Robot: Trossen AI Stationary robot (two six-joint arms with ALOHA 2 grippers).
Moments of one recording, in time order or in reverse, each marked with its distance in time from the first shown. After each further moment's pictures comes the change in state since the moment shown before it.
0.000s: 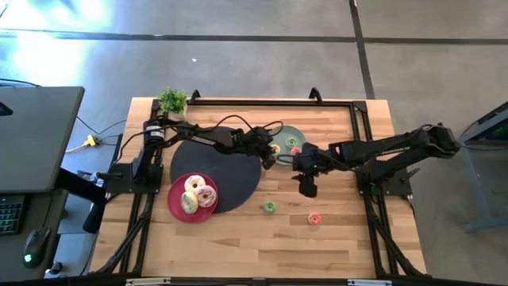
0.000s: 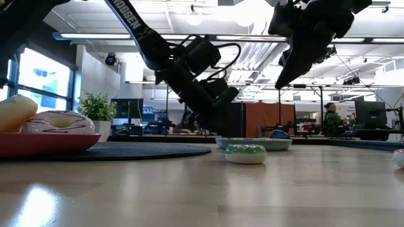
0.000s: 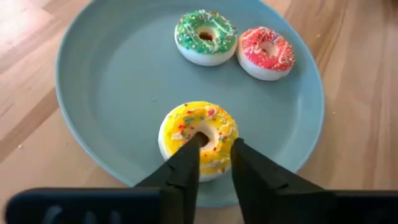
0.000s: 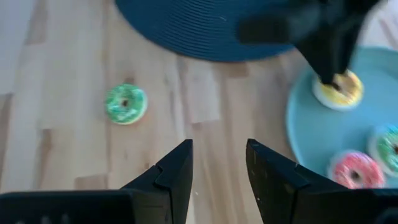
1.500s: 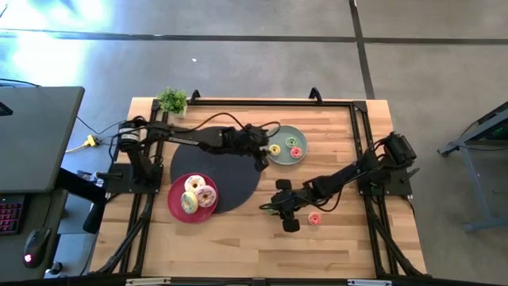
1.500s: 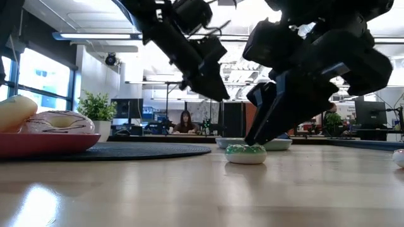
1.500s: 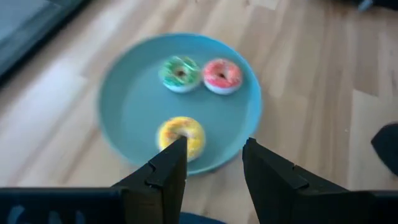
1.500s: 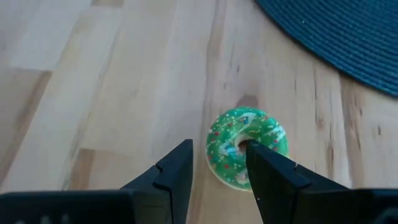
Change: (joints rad) left arm -0.079 -0.245 -0.001 -0.230 -0.103 0.138; right arm 0.262 0.505 0.002 0.588 0.010 -0.024
